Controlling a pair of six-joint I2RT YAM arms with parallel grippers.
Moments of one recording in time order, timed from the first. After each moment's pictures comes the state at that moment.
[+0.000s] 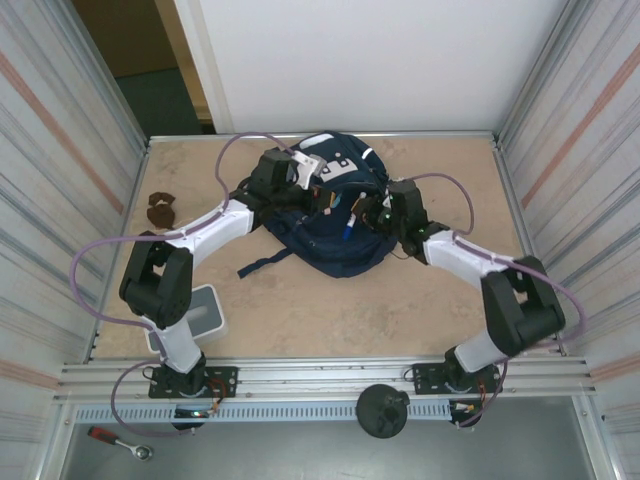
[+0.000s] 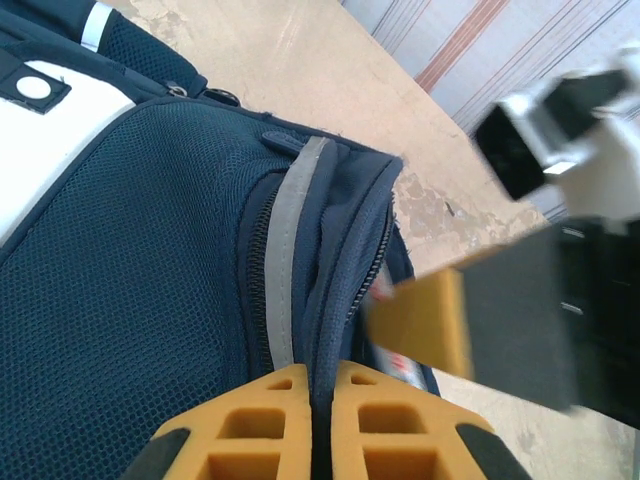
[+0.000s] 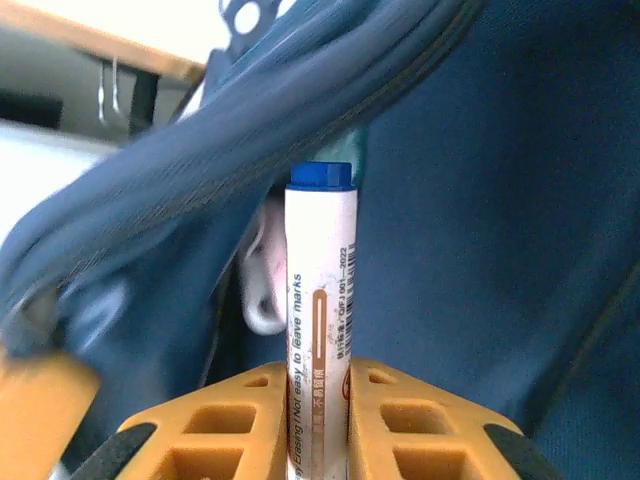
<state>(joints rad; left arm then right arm) -0.52 1.76 1.29 -0.08 0.53 -0.21 0.43 1.55 0.87 0.15 -0.21 1.06</state>
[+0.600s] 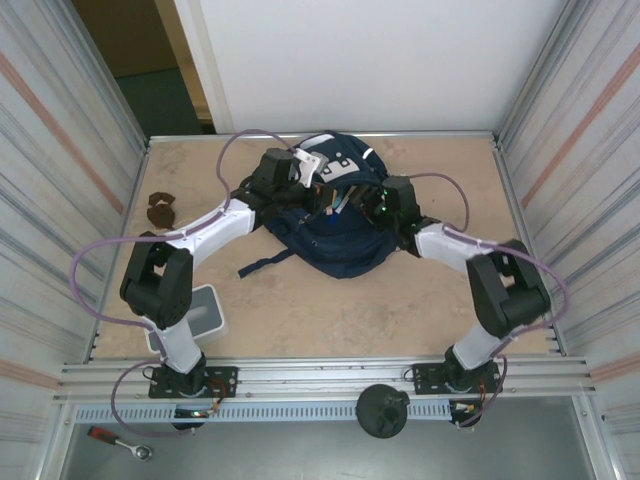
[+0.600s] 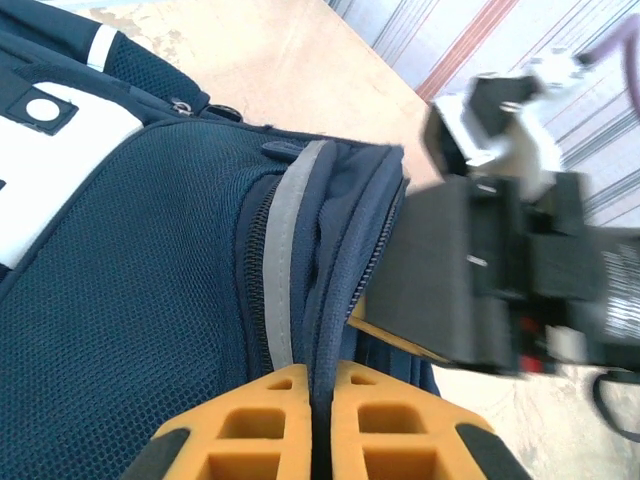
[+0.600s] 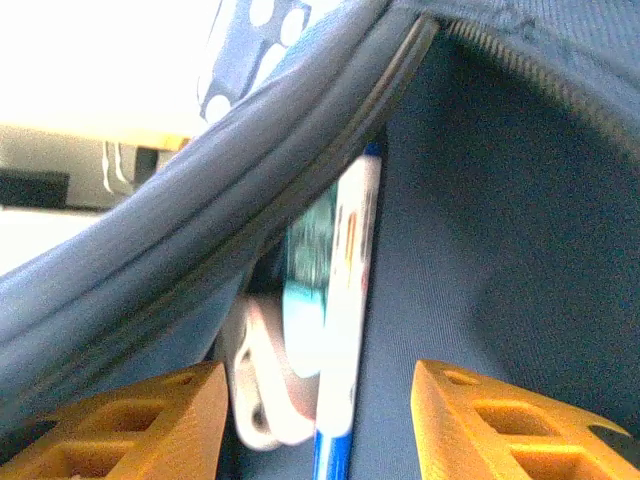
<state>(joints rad) -0.54 1.76 1.31 -0.08 0.50 -0.21 0.44 1.57 0.88 0.20 -0.13 1.11</state>
